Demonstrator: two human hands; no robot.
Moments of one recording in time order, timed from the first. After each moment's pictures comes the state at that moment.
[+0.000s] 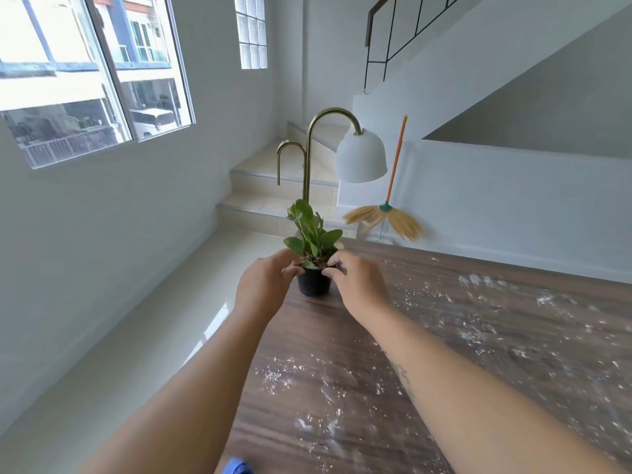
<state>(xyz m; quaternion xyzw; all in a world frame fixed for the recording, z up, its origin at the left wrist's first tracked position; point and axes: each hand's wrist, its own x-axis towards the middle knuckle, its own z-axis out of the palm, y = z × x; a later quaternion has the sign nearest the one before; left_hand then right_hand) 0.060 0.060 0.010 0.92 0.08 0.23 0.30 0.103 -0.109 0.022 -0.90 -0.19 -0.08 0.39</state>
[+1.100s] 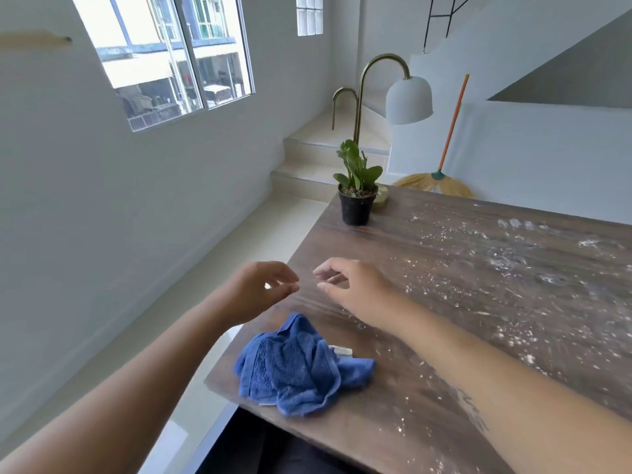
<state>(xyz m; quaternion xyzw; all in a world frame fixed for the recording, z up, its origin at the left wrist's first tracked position) -0.164 0.077 0.008 0.94 0.05 0.07 0.34 -0.080 -0.125 0.013 -0.84 -0.37 0.11 0.39</state>
